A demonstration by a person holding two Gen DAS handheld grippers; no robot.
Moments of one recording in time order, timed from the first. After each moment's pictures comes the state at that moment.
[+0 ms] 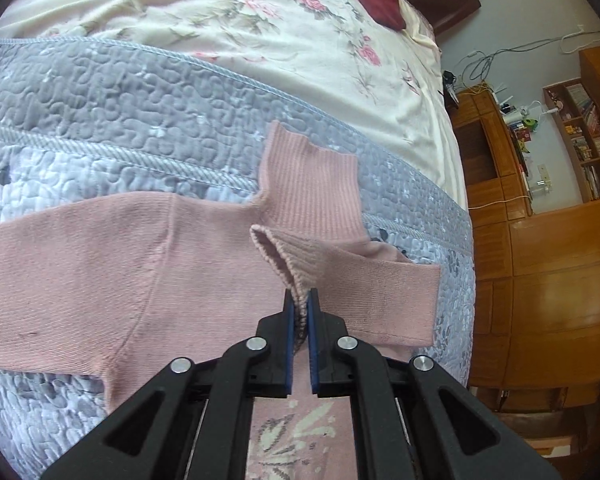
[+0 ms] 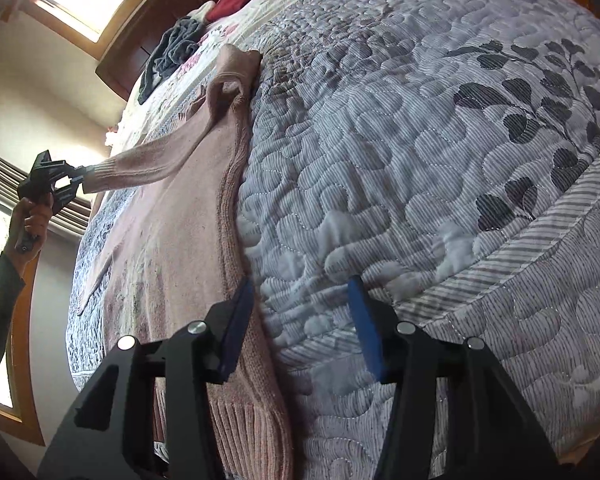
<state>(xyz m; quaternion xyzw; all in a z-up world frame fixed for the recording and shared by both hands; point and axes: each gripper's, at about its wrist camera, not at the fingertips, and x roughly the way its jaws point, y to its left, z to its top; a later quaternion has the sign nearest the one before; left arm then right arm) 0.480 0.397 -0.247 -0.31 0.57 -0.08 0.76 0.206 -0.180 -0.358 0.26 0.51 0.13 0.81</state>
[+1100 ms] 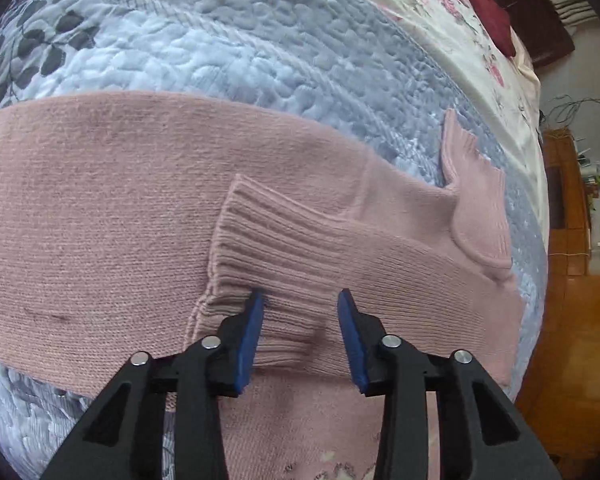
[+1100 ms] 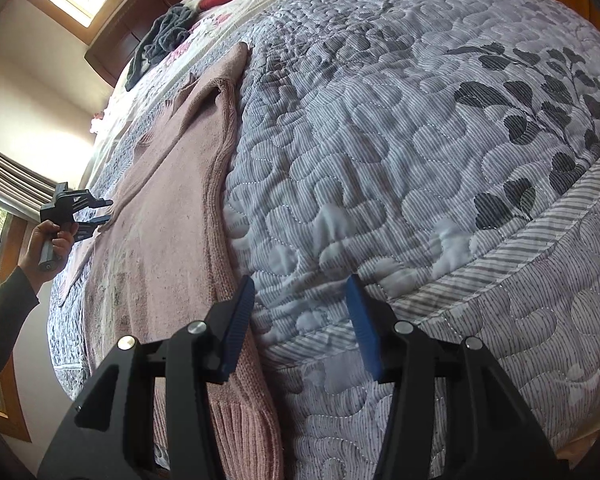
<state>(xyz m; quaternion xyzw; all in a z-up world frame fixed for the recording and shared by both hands) 0.444 0.450 -0.375 -0.37 0.59 0.05 0.72 0.211 -0.163 -0.363 0.22 0.53 0.11 0.81</state>
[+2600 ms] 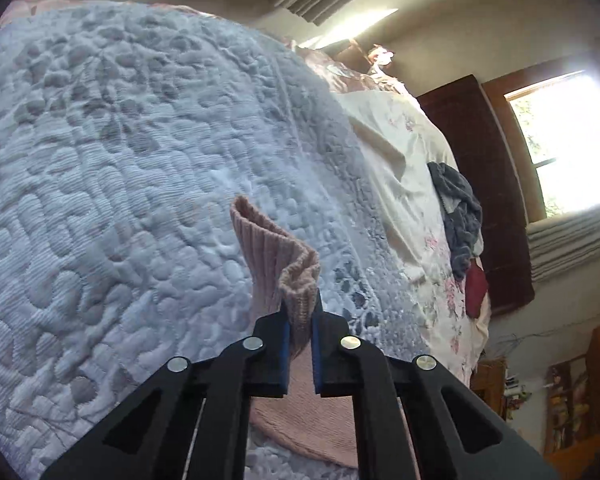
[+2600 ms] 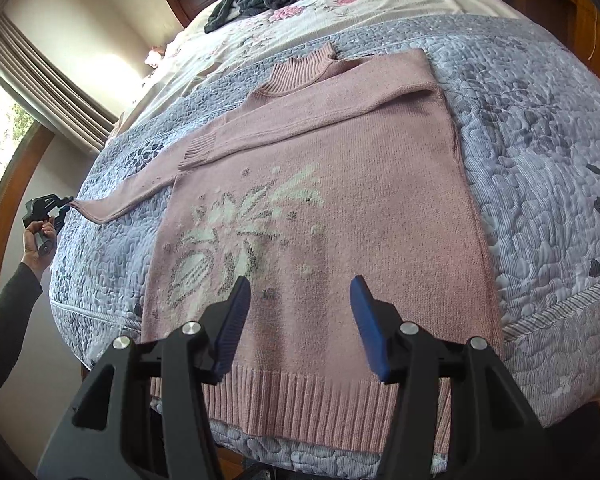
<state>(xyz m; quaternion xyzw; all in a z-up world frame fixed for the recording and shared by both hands) 0.218 0.784 -0.254 -0.52 0.25 0.17 0.80 0.201 0.020 -0.263 0.12 0.52 0.20 0.82</state>
